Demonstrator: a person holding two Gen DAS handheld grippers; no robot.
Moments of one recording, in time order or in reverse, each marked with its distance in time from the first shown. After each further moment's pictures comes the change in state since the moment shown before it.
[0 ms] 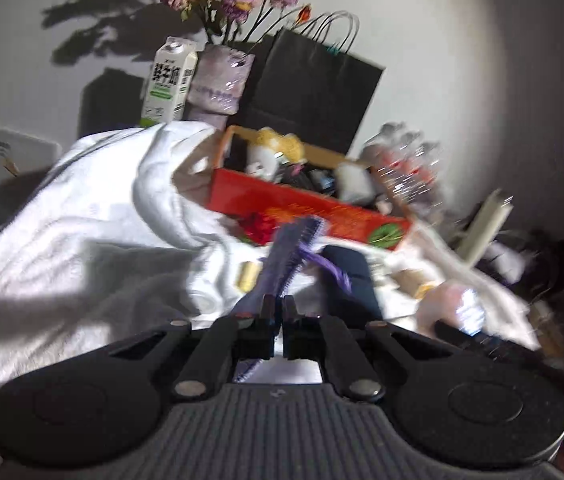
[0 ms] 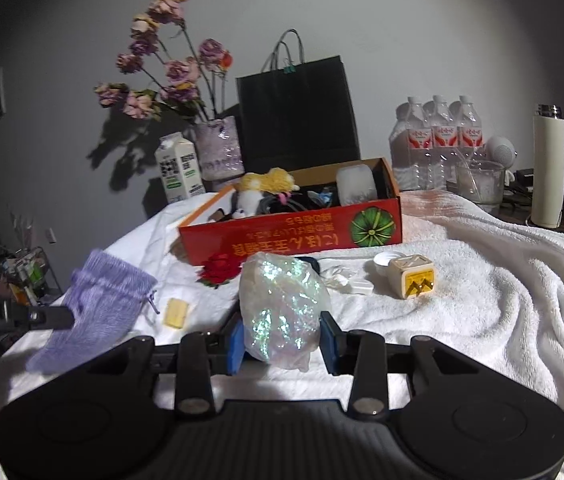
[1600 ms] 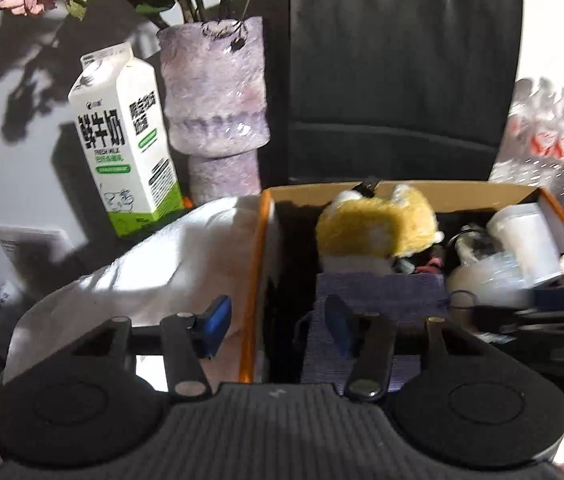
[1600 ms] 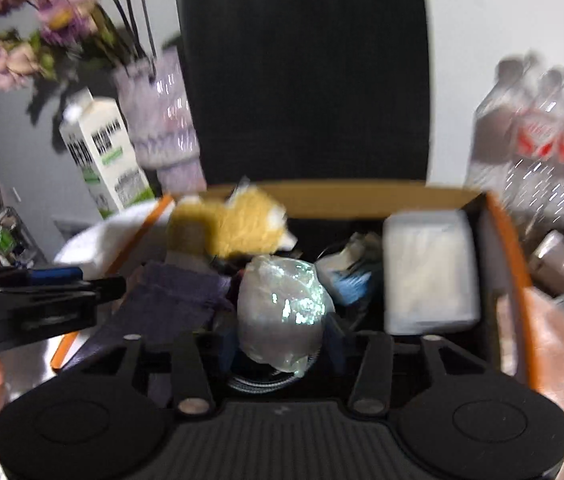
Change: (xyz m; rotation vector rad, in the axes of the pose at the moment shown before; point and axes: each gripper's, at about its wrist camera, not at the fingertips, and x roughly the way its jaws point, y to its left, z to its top) left arm 0.319 0.000 0.191 0.255 0.155 0.315; right arm 0.332 -0.035 0.183 -0.015 0.363 0.014
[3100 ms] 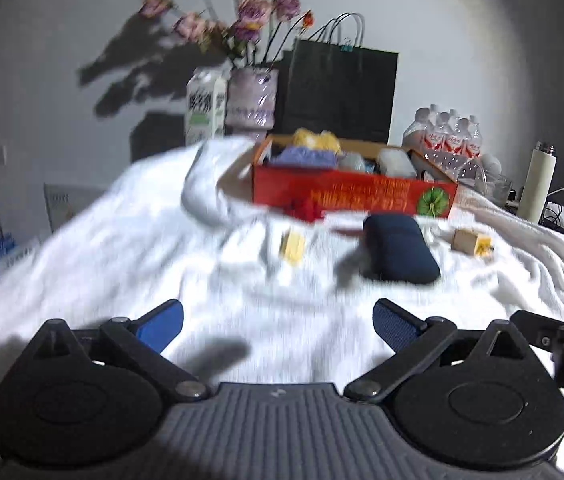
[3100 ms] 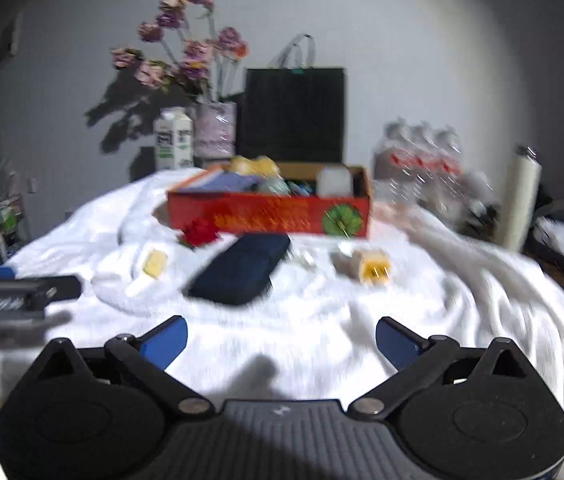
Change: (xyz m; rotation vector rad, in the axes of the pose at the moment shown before) left arm -0.272 -0.022 -0.316 -0.139 -0.237 -0.019; right arm -0.263 0.051 -0.335 -0.110 -0.340 -0.187
